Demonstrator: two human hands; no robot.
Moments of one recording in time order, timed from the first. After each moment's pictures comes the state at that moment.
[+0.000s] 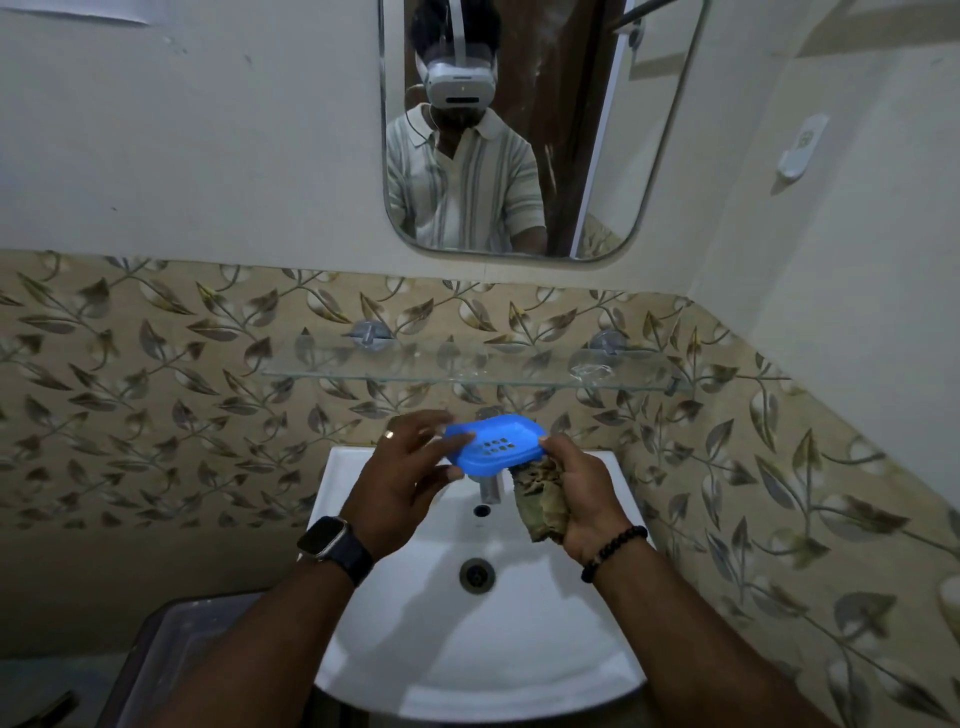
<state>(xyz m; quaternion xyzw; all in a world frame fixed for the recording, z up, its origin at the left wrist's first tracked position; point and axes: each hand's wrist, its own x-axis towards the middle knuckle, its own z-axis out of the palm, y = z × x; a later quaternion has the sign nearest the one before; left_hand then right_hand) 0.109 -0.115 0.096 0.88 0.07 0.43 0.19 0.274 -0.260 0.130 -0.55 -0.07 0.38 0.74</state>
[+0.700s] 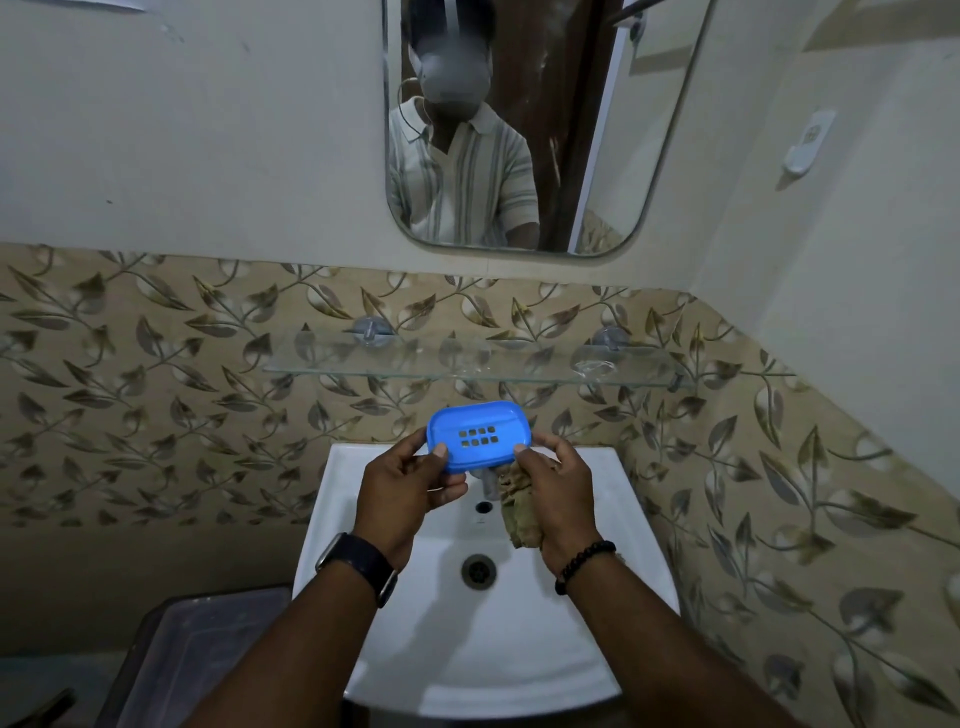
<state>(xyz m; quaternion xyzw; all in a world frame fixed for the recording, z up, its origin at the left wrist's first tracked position) 0.120 -0.139 0.092 0.48 0.26 0.38 0.75 0.252 -0.246 0.105 -0.67 -0.16 0.22 0.69</state>
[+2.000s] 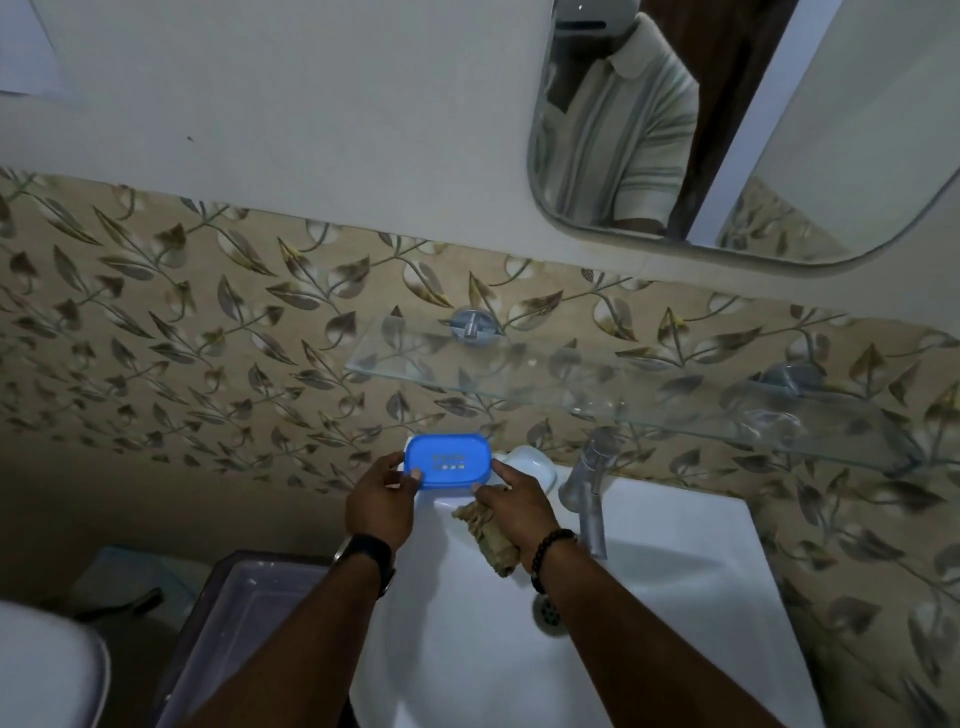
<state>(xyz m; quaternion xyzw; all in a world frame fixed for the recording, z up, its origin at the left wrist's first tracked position) 0.096 0.023 -0.035 0.56 0.57 0.37 0.47 0.249 -0.063 -0.003 -0.75 -0.29 0.41 0.42</state>
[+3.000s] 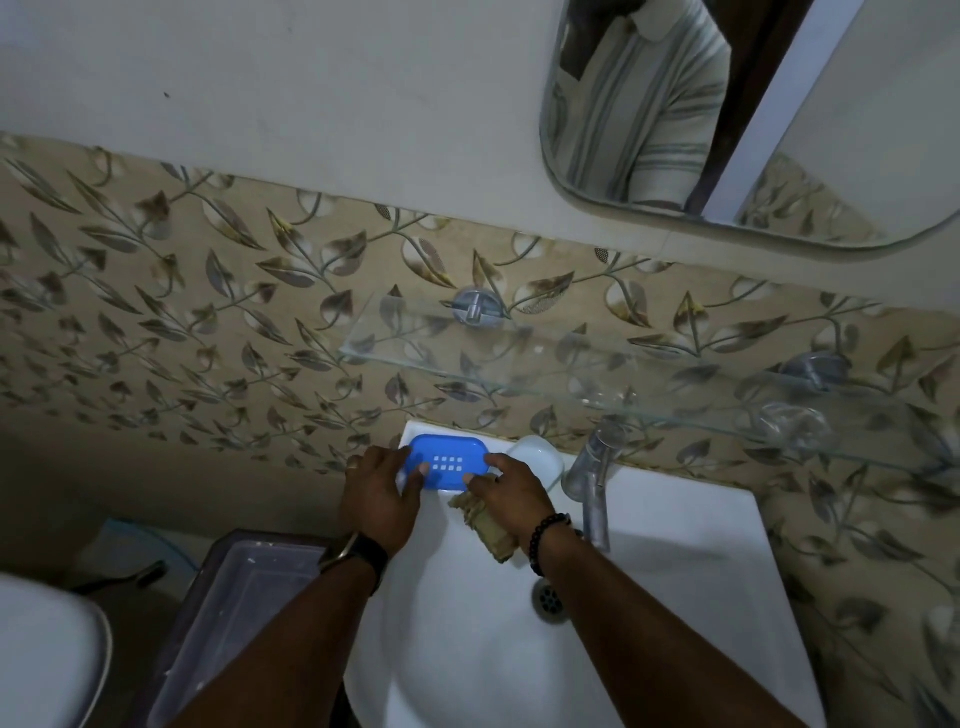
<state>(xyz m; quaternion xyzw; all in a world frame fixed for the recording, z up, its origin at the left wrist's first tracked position) 0.086 0.021 -0.052 0.76 0.53 0.30 0.23 0.256 -0.050 -0.015 -0.79 -0.34 0.39 0.33</state>
